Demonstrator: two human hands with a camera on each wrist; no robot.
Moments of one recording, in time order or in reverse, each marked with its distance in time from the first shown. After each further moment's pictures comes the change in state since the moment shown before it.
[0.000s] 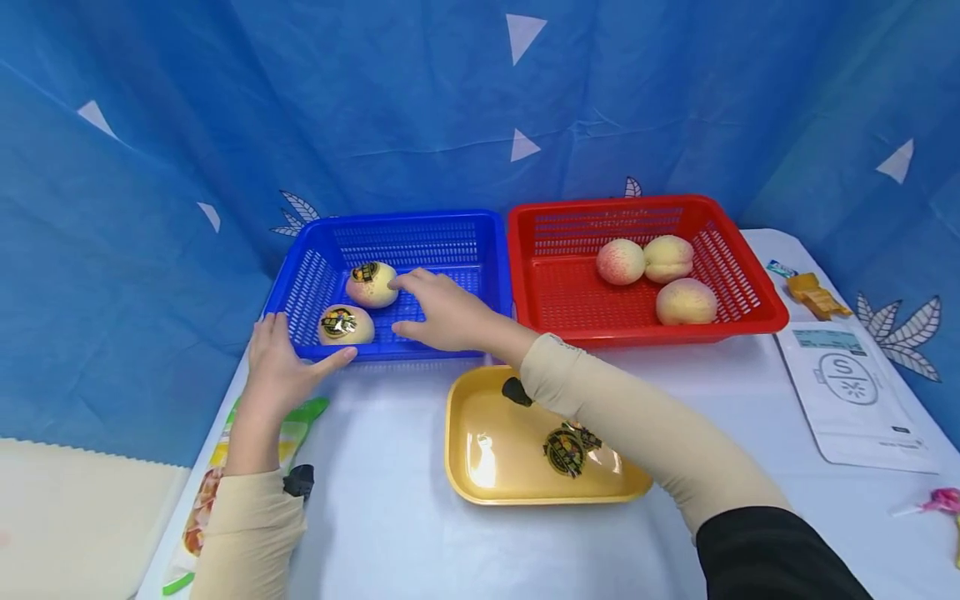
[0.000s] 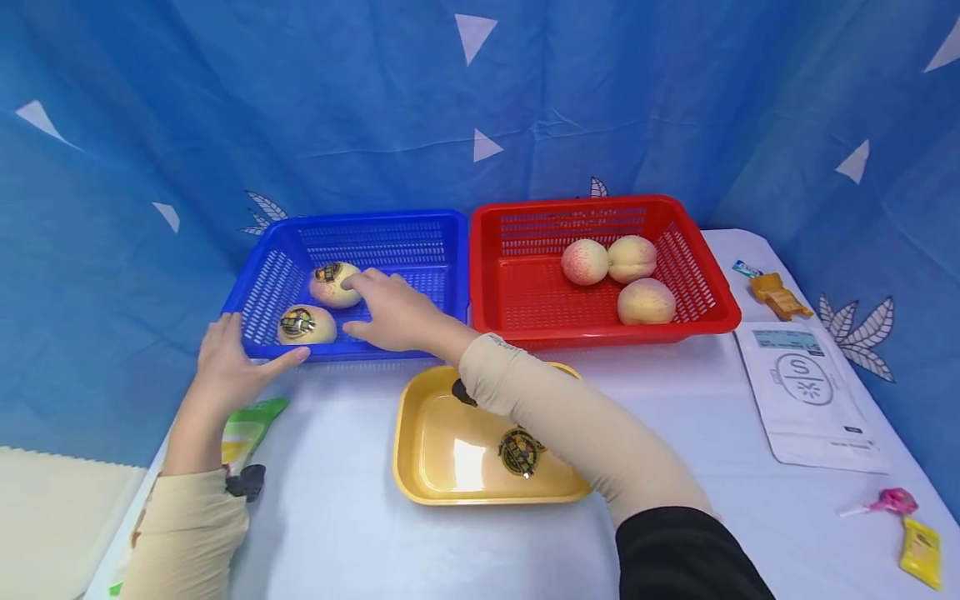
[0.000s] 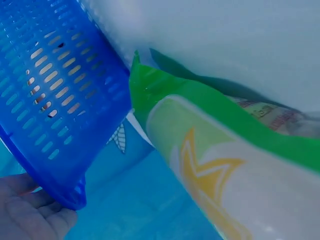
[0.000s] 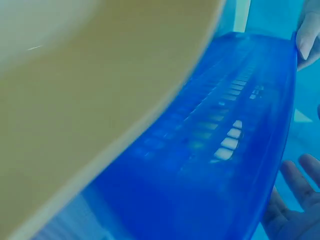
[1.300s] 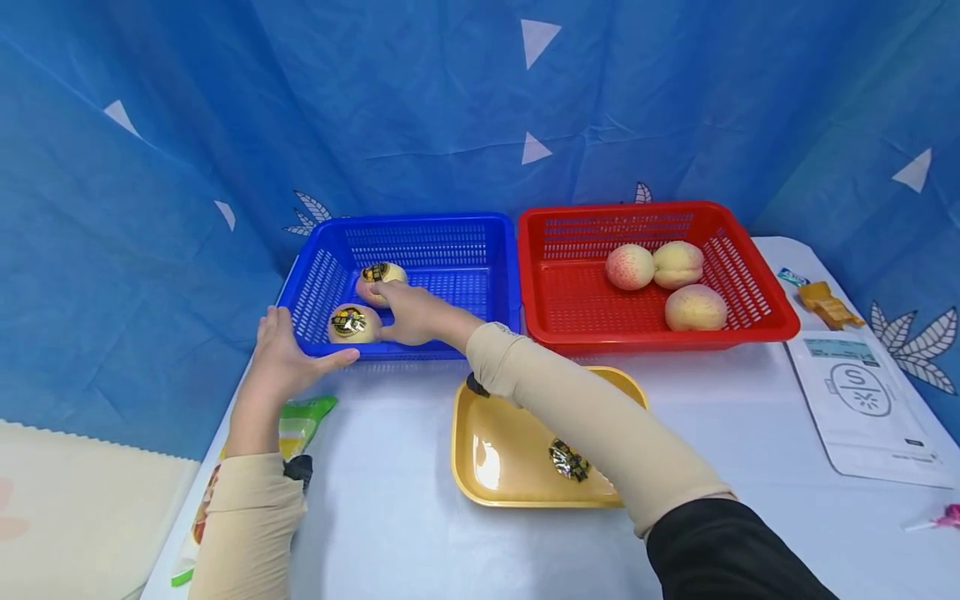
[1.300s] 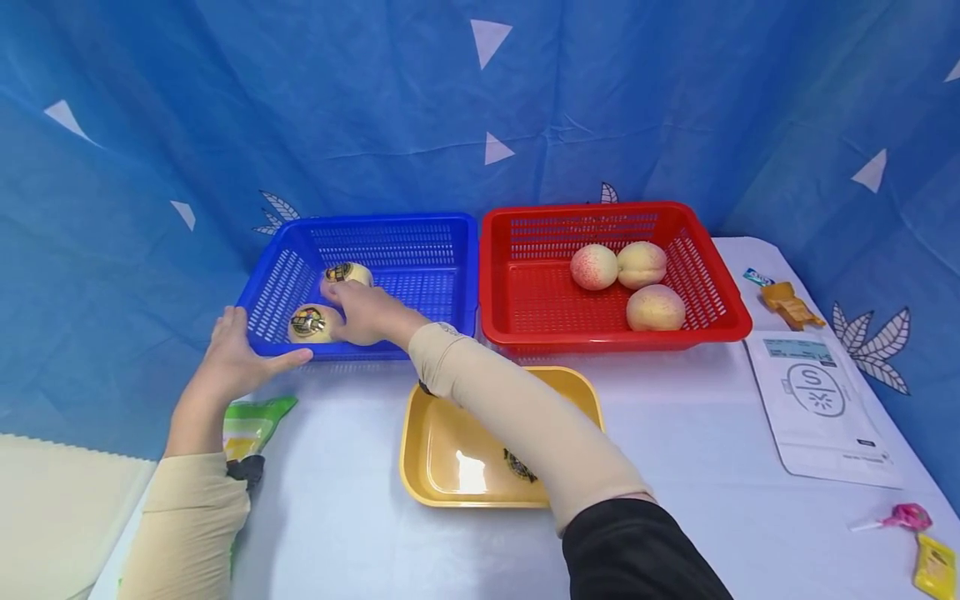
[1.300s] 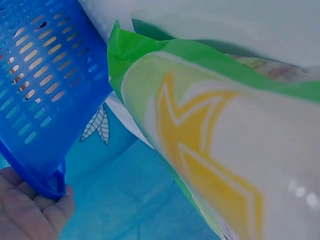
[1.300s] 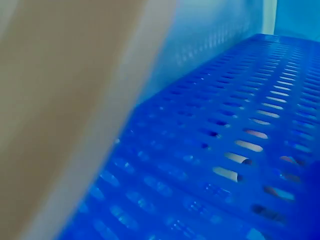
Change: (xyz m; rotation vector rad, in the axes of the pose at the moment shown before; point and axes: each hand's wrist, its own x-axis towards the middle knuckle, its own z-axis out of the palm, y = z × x) left_hand 0.010 -0.010 -0.010 0.002 -0.100 -0.058; right_hand 0.053 -0.018 0.030 0.029 -0.188 0.062
